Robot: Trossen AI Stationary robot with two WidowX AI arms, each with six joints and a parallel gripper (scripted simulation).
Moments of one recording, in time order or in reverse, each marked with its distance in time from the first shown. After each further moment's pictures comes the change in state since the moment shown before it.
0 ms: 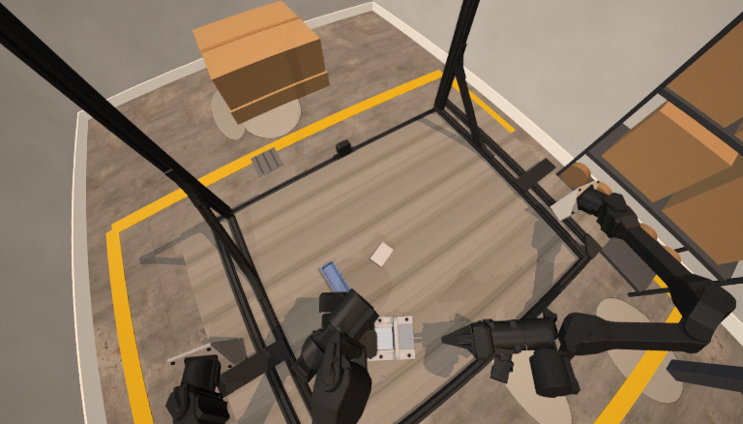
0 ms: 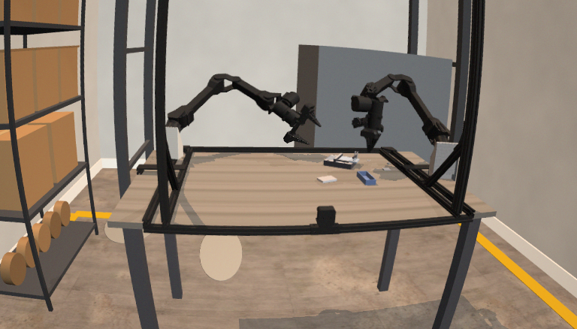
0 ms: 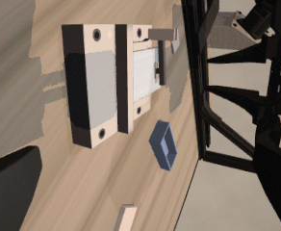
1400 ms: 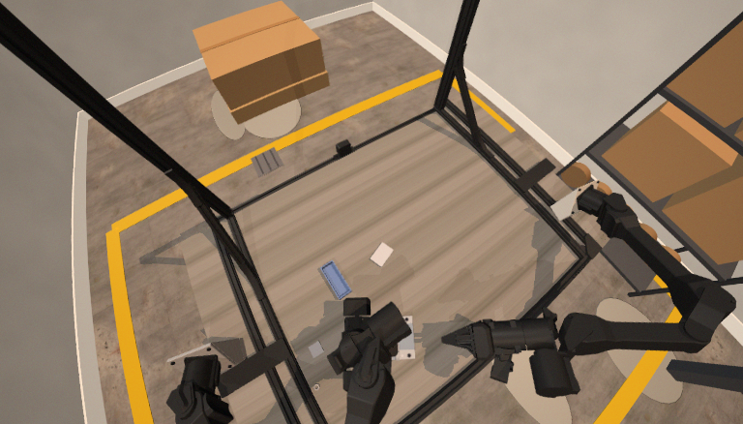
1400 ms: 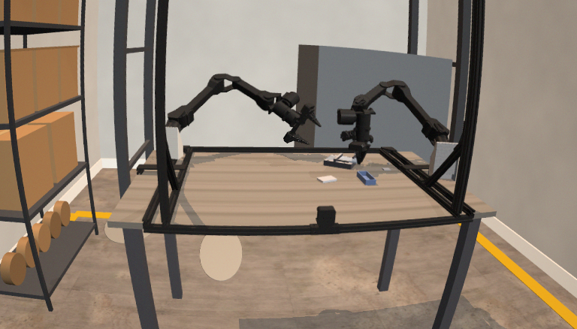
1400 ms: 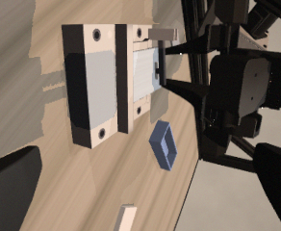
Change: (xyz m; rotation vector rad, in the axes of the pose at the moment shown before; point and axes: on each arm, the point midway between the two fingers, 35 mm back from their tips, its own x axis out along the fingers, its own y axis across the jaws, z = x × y) left arm 0.000 0.000 0.000 0.000 0.000 0.000; right arm 0.058 -0.012 0.037 0.015 0.060 -0.029
